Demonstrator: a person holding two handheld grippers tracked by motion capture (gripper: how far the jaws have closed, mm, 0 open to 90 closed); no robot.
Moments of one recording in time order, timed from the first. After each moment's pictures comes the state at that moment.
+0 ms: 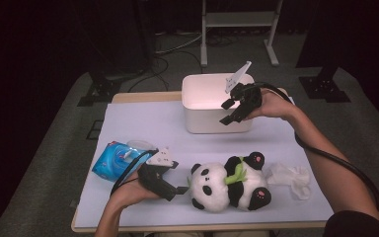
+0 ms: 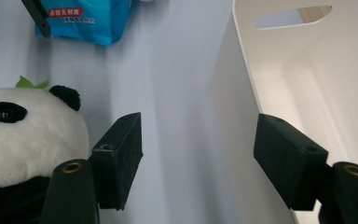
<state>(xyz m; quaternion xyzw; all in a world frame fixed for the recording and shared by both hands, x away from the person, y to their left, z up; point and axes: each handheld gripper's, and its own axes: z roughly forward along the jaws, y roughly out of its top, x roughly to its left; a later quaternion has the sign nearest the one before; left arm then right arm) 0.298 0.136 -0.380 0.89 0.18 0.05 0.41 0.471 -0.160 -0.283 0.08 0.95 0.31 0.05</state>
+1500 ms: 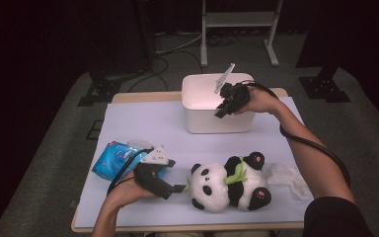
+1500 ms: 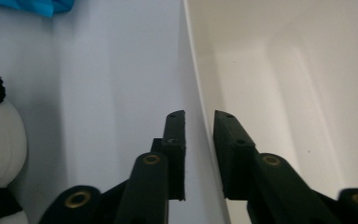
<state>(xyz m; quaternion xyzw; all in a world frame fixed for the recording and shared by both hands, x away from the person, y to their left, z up) 0.298 0.144 -0.378 0.89 0.19 0.05 0.42 0.512 -0.139 -0.312 0.09 0.96 0.25 0.06</state>
